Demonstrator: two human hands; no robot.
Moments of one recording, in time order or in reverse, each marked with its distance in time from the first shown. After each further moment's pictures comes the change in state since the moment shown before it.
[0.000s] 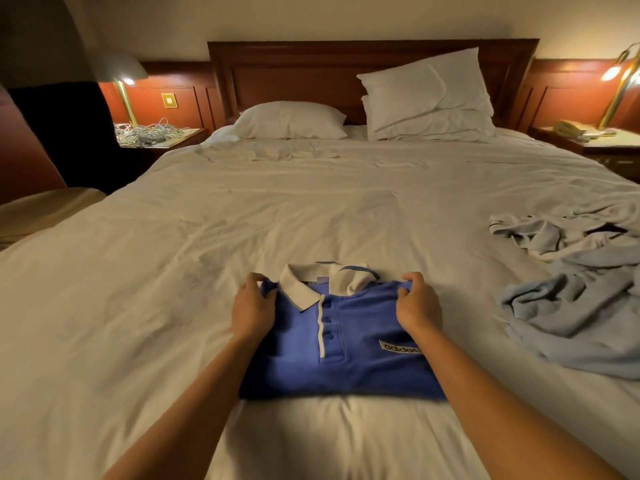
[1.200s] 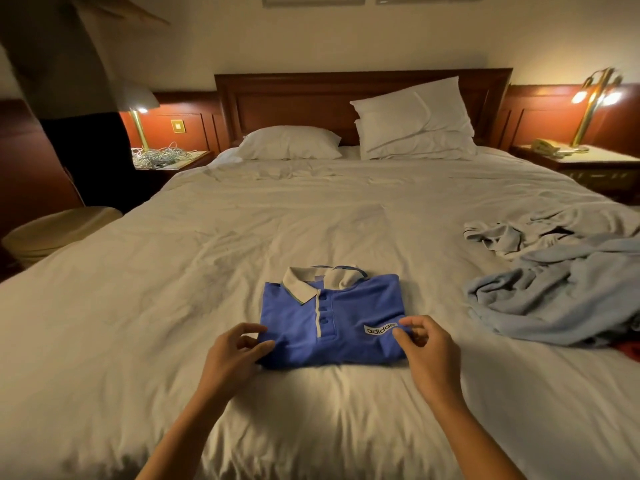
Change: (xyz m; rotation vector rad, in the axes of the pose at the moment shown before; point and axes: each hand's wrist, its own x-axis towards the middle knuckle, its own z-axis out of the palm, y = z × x) left_hand -0.145 -0.001 -0.095 -0.257 -0.209 -0.060; right_hand -0.146 0.030 -0.070 0.346 0.129 -0.180
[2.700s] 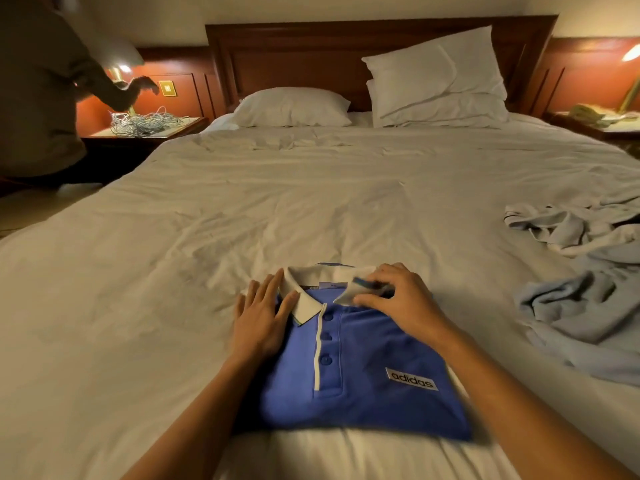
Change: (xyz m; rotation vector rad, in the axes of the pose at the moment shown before) left_hand 0.160 -0.040 0.076 0.567 0.042 0.242; right_hand 0.132 -0.007 0.086 -0.137 -0.523 -0.372
